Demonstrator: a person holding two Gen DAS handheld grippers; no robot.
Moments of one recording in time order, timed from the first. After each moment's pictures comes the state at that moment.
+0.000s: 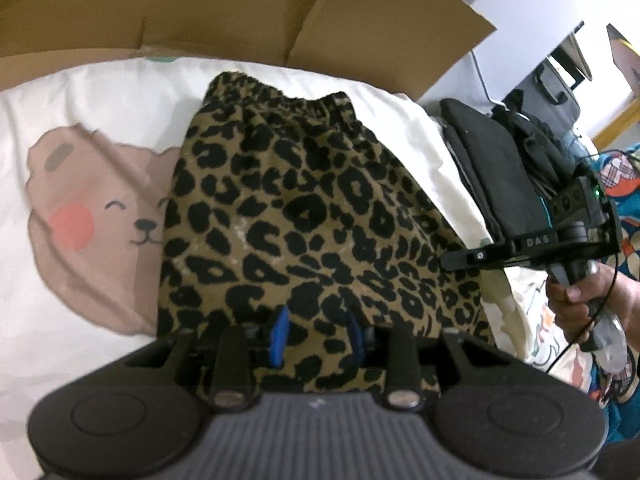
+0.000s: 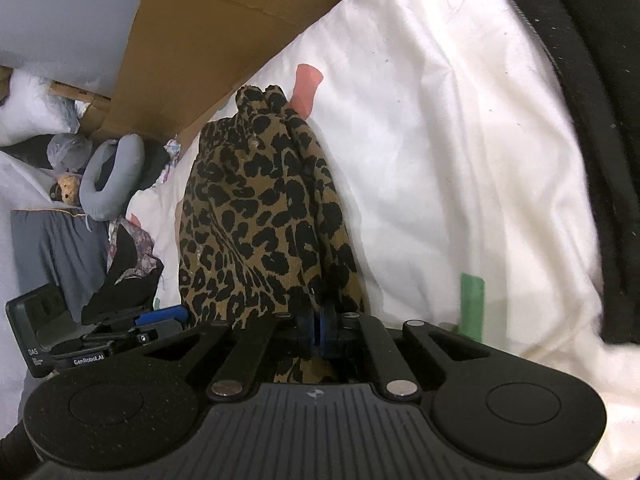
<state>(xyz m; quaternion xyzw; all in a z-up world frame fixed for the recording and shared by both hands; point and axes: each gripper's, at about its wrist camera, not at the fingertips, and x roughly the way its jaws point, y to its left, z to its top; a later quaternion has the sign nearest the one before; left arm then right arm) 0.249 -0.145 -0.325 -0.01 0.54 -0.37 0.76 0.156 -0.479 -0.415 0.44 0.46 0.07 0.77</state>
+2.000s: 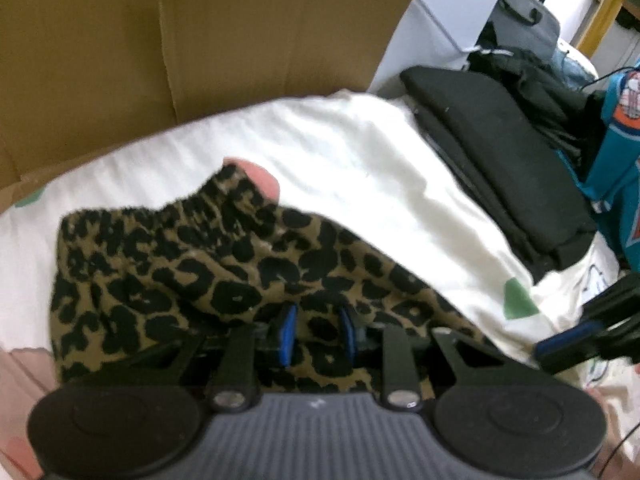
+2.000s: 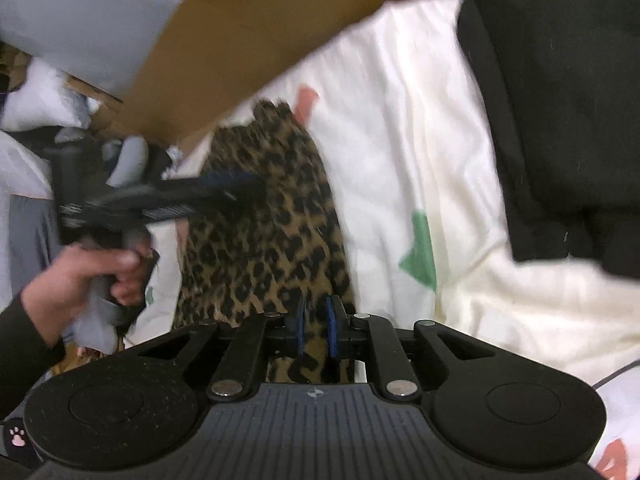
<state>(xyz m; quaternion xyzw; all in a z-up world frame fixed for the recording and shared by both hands) 0.289 -0.284 -0.341 0.15 0.49 -0.41 0.75 0.090 -0.476 -0.376 0.40 0.42 0.05 0.81</state>
